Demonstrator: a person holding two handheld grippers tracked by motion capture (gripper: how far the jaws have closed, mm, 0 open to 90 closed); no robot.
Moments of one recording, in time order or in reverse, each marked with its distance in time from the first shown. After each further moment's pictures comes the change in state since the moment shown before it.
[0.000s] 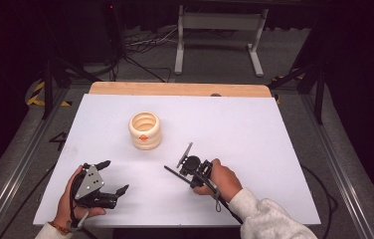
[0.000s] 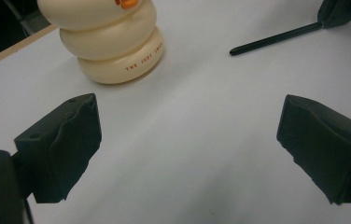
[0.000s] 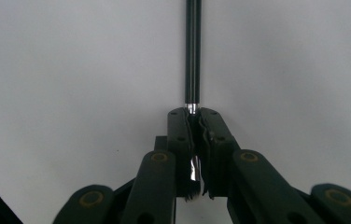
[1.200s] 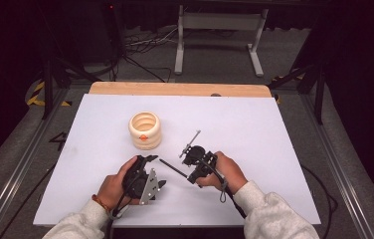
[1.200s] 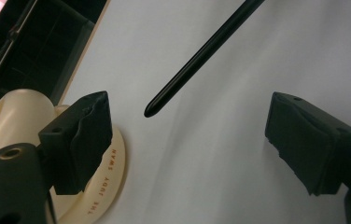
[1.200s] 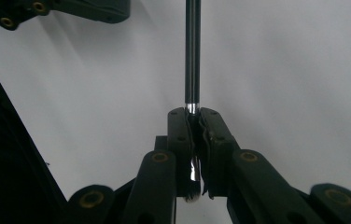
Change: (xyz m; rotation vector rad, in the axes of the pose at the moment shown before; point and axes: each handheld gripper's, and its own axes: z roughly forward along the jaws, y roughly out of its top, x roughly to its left) left arm -0.057 0.053 0.094 0.054 0.050 0.566; right arm -0.016 0.003 -0.029 -0.101 0.137 -0.005
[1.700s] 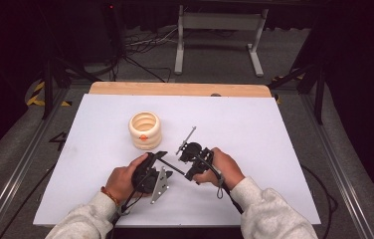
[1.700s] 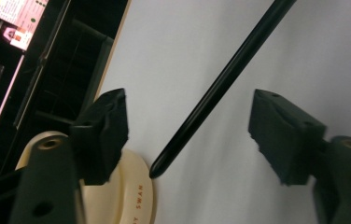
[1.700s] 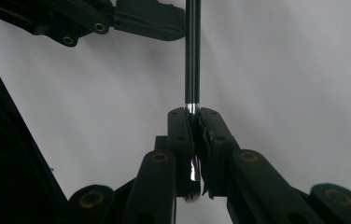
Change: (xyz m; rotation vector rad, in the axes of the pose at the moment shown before) left arm 0.001 0.017 0.015 -0.010 0.068 0.172; right arm 0.000 0.013 -0.004 0.011 0.002 -0.028
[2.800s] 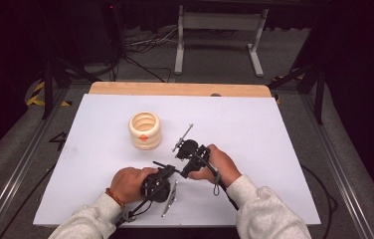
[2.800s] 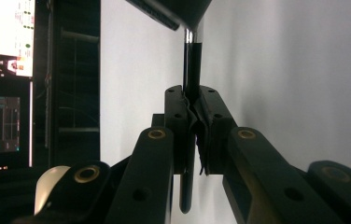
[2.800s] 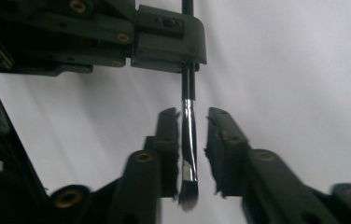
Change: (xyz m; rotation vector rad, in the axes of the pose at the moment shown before) left arm -0.020 0.019 0.003 0.125 -0.008 0.267; right arm -0.002 0.009 0.001 -0.043 -0.013 -0.020
